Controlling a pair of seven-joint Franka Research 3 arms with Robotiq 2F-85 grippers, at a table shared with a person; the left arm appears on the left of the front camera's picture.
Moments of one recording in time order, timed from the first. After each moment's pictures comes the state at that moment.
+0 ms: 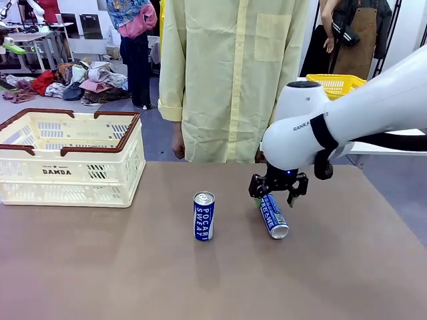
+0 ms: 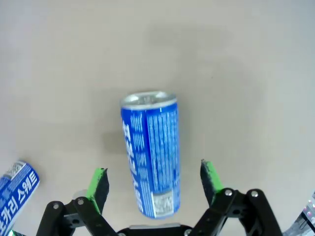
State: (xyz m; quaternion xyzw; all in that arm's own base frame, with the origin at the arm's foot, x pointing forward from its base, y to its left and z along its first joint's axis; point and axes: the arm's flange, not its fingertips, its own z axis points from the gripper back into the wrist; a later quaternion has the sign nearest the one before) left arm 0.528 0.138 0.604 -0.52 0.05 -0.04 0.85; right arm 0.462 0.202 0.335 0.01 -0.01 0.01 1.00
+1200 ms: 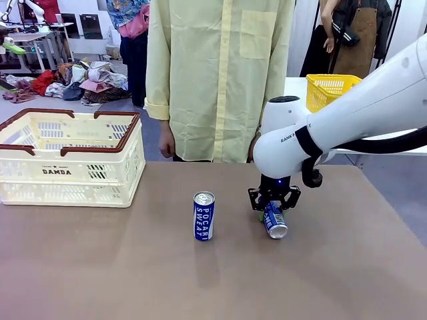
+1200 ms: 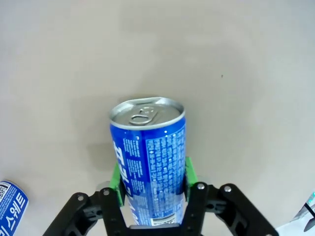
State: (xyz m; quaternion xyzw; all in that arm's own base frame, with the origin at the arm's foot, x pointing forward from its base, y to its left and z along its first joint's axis) left arm 0.528 0.138 0.604 -0.52 0.05 -0.04 0.85; right arm 0.468 0.214 0.304 -0.03 0.02 -0.01 1.00
